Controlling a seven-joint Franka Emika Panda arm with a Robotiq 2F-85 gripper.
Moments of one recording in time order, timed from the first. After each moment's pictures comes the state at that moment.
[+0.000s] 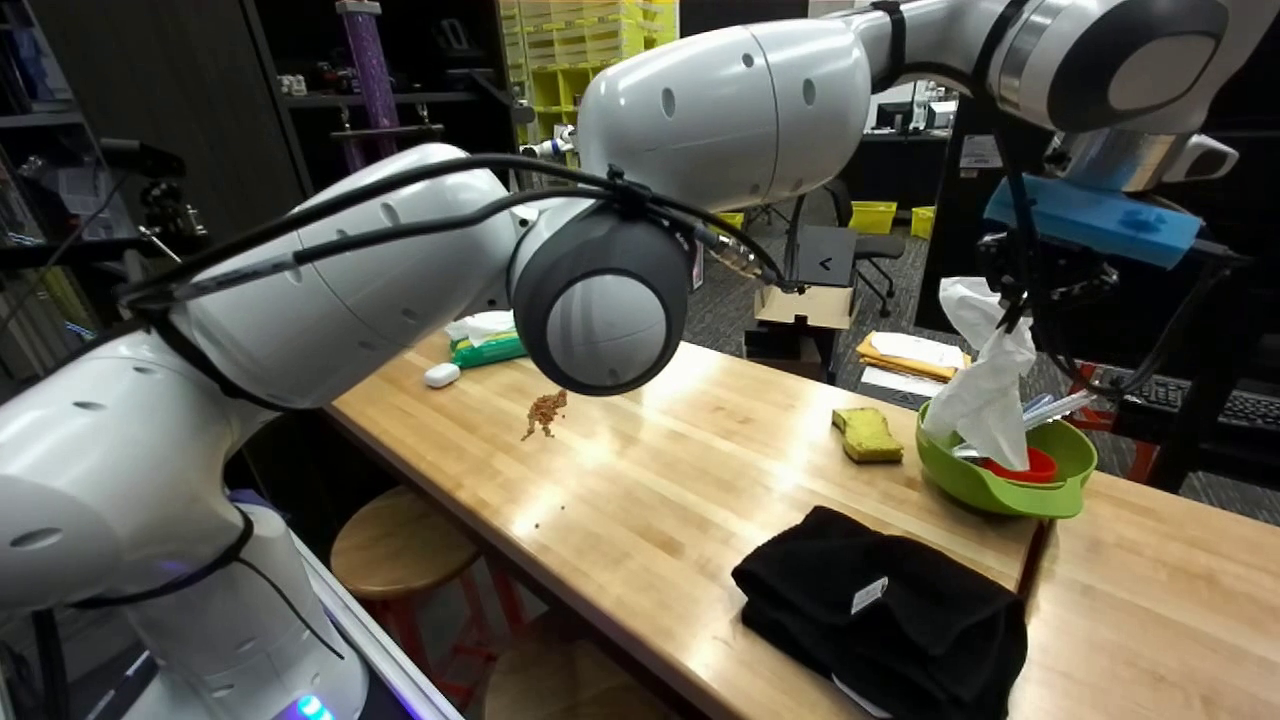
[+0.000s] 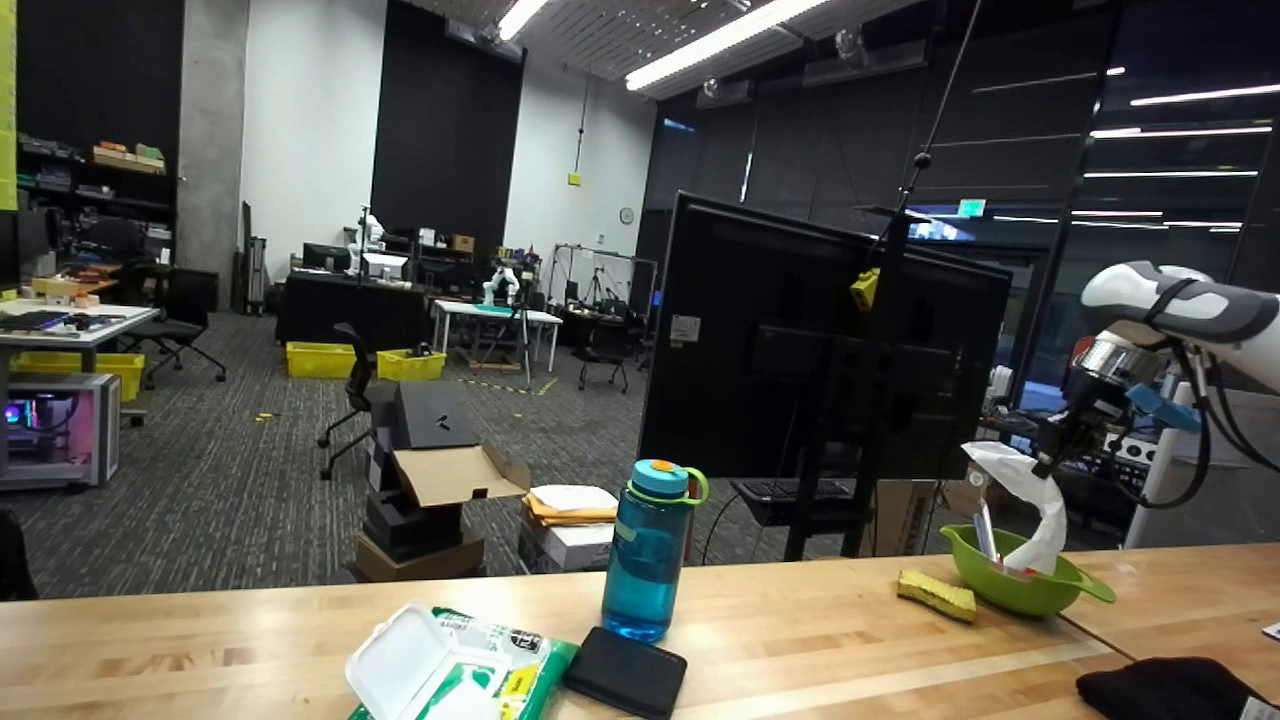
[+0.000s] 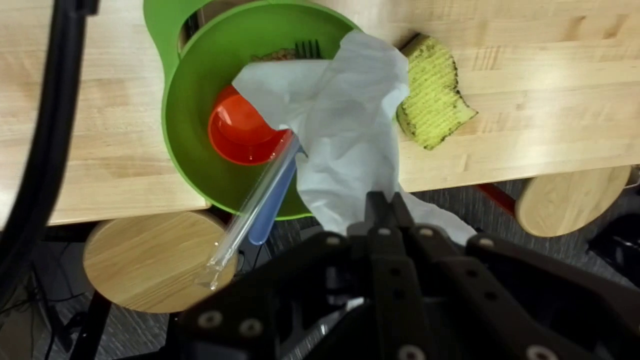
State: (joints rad) arm -0.72 1.05 0.00 -0.35 0.27 1.50 -0.58
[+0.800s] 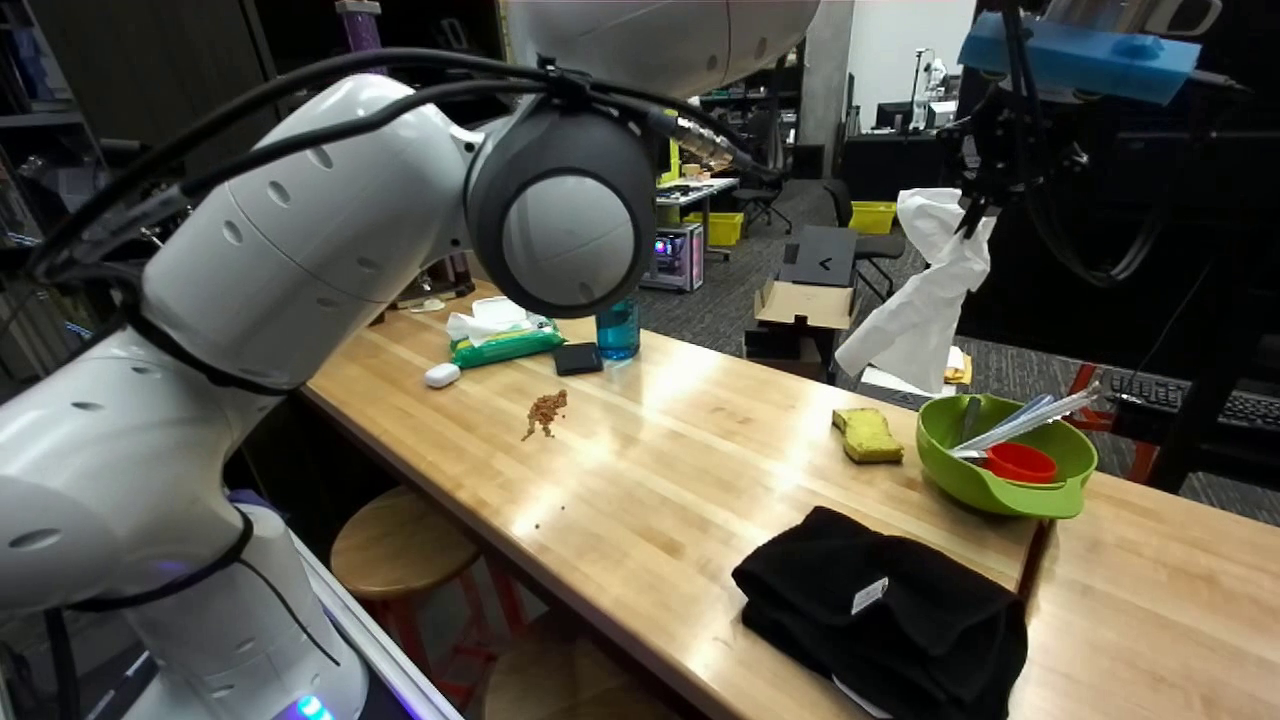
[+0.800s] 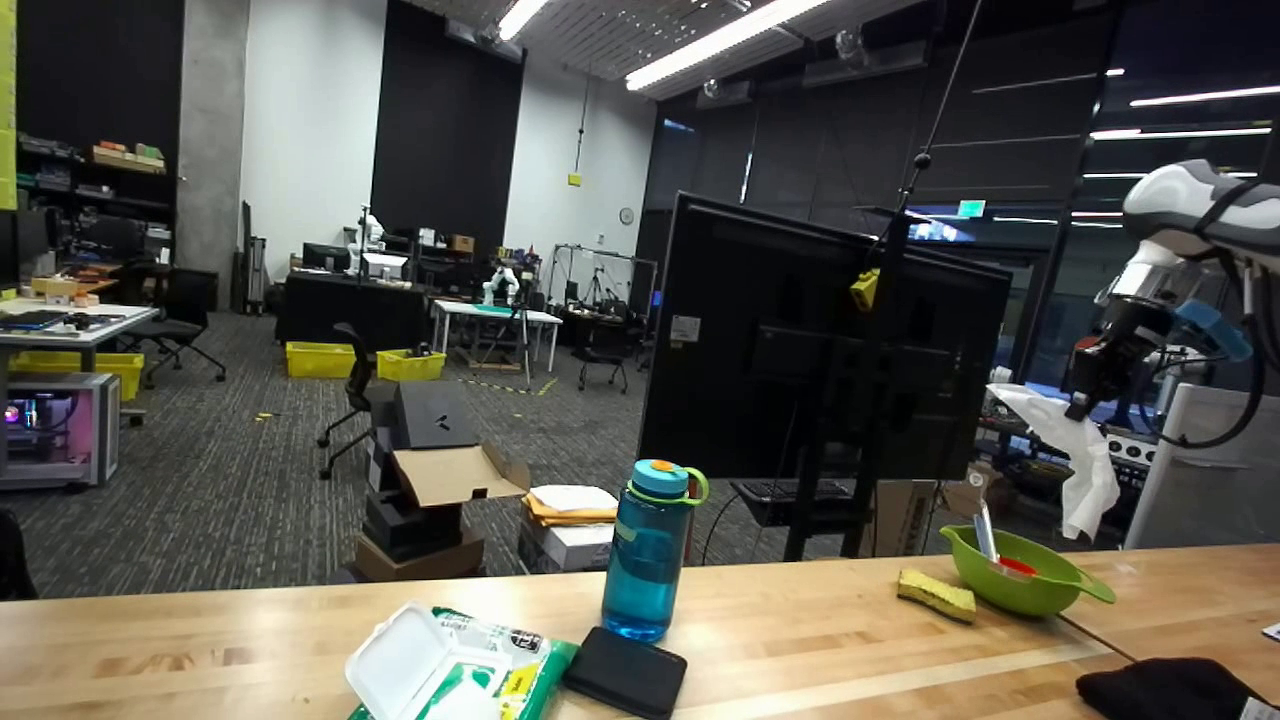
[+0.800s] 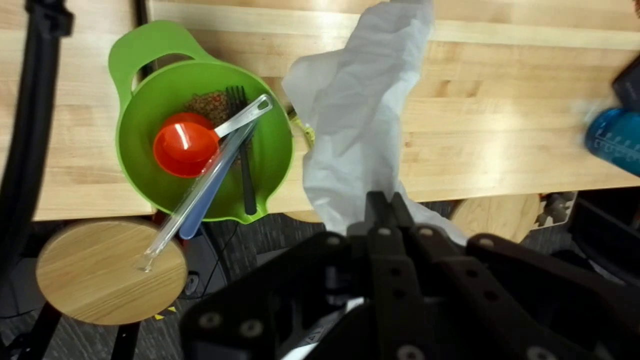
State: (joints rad) arm -0.72 0.88 0.04 -0.35 0.25 1.23 -0.58
